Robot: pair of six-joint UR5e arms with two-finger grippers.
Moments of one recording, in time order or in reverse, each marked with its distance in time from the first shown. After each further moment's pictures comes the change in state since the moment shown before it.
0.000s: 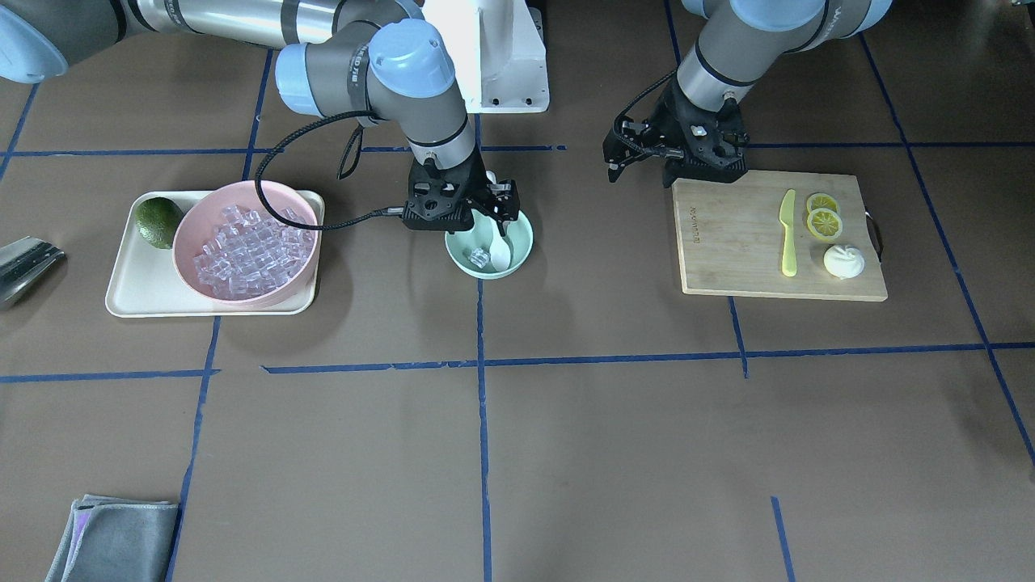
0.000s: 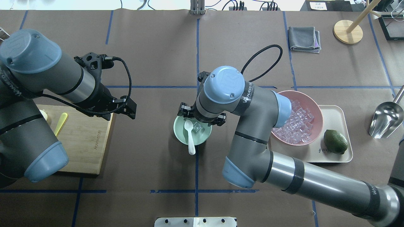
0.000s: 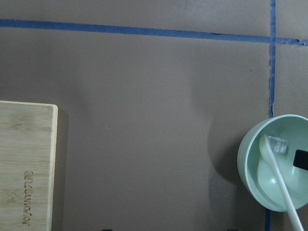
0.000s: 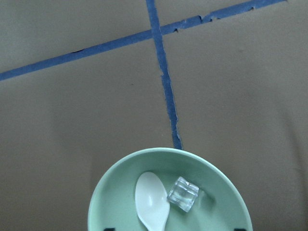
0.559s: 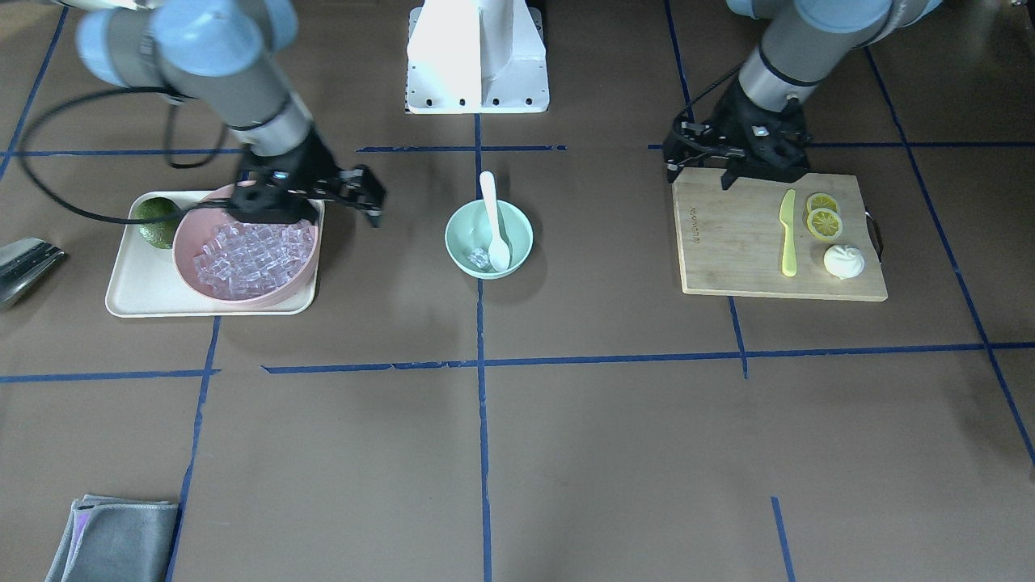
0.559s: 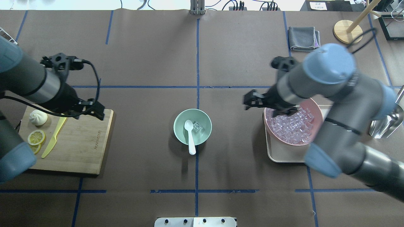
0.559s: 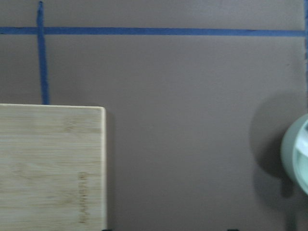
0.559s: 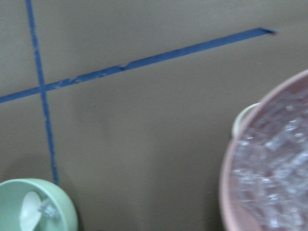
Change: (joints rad) left arm -0.088 0.188 -0.064 -0.001 -0.010 0.221; right arm 0.215 -0.429 0.342 -0.002 0.162 -0.151
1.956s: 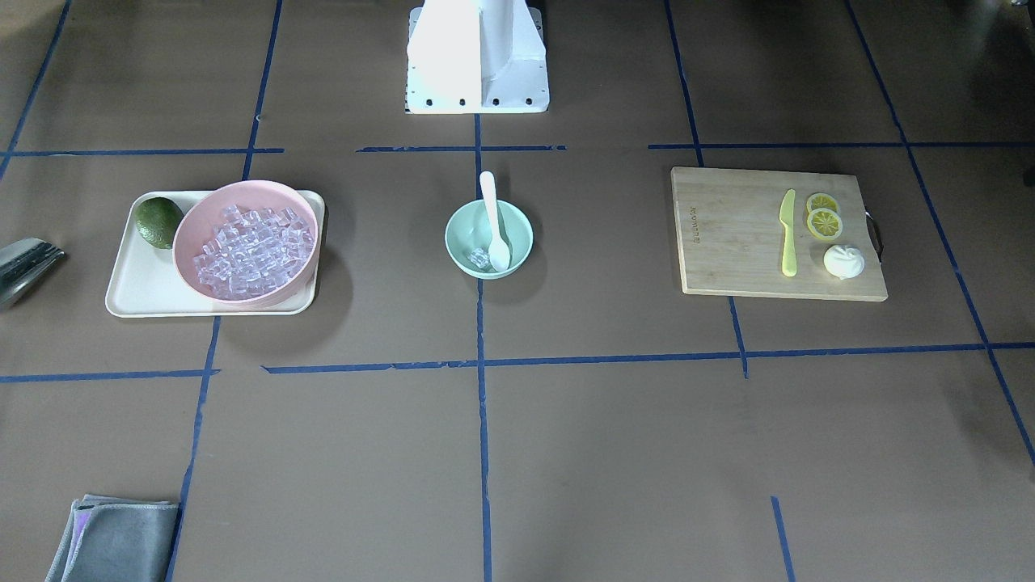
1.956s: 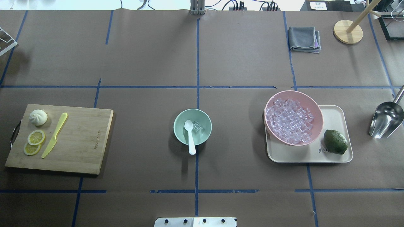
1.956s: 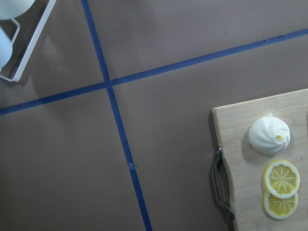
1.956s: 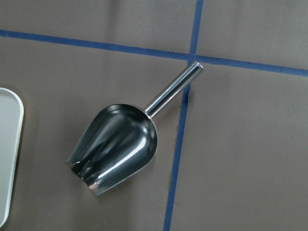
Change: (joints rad) left arm -0.728 0.259 0.357 0.084 -0.294 1.066; right arm 0.804 -0.488 -0.152 -0.148 0.274 -1.381
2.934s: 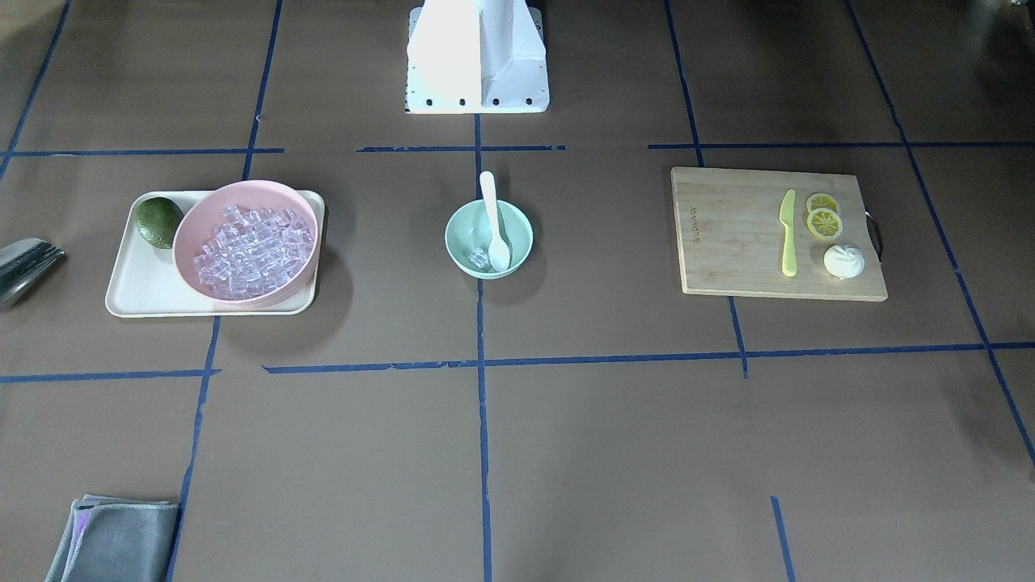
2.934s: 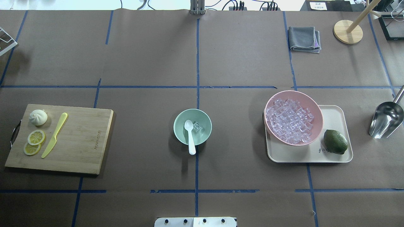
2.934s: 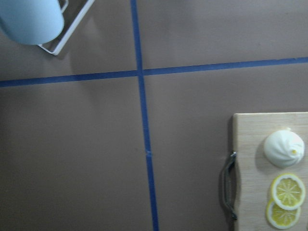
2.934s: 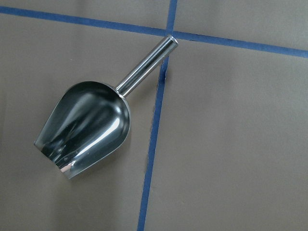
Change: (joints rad) left arm -0.024 0.020 -0.037 0.075 0.097 -0.085; right arm 0.012 -0.007 -0.032 -0.025 -0.027 -0.050
